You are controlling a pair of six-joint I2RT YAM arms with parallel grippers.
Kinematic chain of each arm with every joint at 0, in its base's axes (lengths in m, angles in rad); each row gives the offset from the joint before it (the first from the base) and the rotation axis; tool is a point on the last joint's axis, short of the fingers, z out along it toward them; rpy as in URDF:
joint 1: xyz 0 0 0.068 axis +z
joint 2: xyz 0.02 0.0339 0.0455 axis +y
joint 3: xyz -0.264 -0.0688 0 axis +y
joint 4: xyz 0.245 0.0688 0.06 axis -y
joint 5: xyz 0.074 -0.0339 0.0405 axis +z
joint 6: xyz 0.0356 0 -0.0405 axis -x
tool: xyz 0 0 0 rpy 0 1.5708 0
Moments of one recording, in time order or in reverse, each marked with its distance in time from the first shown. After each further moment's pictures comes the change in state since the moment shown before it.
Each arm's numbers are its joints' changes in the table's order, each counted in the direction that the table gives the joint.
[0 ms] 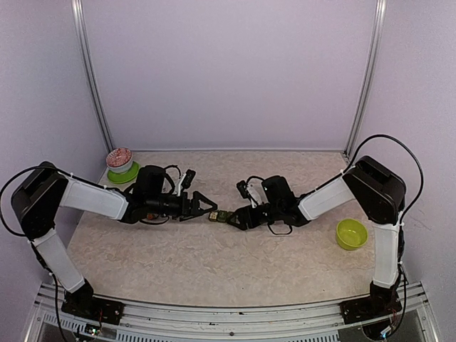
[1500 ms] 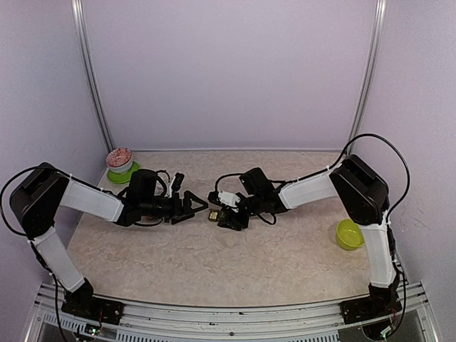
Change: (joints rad) left arm 0.076 0.002 0.064 0.047 0.034 0.091; right arm 0.060 0.137 -0.332 -0.344 -0.041 0.874
